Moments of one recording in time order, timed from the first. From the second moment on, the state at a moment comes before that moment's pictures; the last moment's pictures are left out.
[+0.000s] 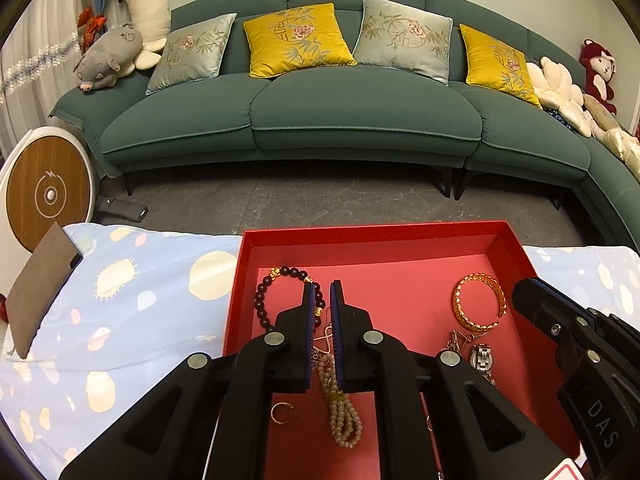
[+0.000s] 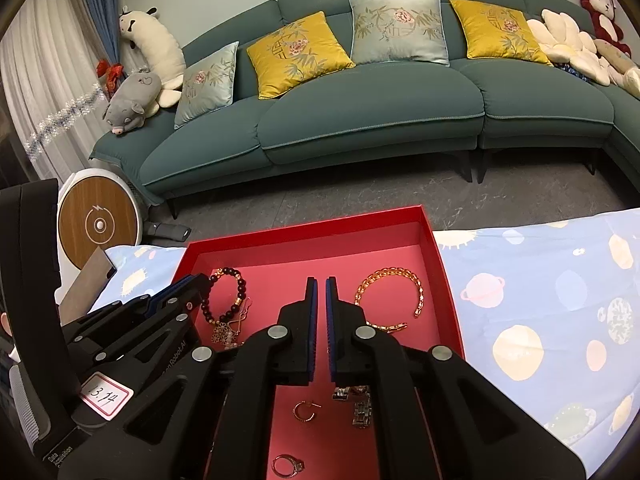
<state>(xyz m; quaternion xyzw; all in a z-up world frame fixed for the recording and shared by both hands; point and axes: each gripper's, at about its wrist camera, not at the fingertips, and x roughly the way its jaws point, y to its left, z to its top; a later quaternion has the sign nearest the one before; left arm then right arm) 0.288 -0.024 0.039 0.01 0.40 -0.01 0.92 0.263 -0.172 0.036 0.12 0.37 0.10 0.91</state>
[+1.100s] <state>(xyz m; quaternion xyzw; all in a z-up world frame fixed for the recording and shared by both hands) 0.066 0.001 0.096 0.02 0.38 0.02 0.93 0.041 -0.205 0.106 0.07 0.35 0.04 0.93</state>
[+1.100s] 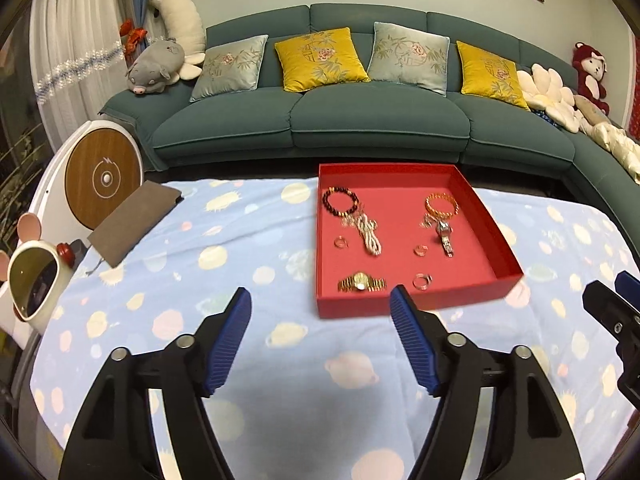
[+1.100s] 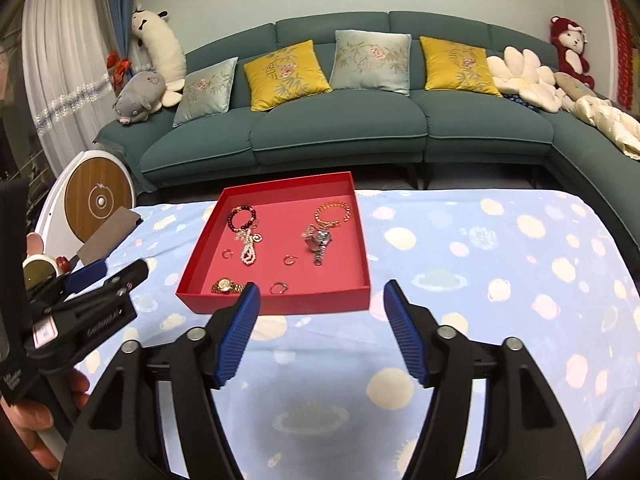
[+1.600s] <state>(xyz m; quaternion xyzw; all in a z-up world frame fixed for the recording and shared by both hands) 0.057 0.006 0.051 0.00 0.39 0.02 0.92 0.030 -0.187 0.068 0.06 0.35 0.04 0.93</state>
